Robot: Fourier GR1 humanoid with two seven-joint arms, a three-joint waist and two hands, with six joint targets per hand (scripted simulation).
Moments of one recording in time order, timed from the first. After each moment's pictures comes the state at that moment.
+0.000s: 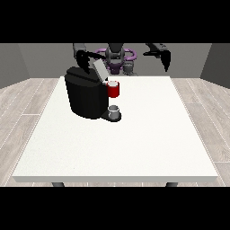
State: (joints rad) left arm -0.22 0.08 0.19 -1.38 0.01 -0.23 -0.07; right arm -0.54 -0.16 -0.07 -1.15 -0.01 0.07 -0.03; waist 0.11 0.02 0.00
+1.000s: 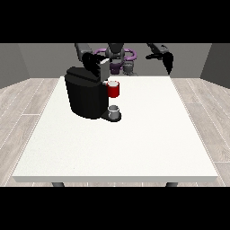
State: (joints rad) left arm -0.25 0.11 0.18 -1.36 0.03 -0.19 -0.09; right arm -0.69 -0.14 -0.07 -1.04 0.03 0.06 -0.06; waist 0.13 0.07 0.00
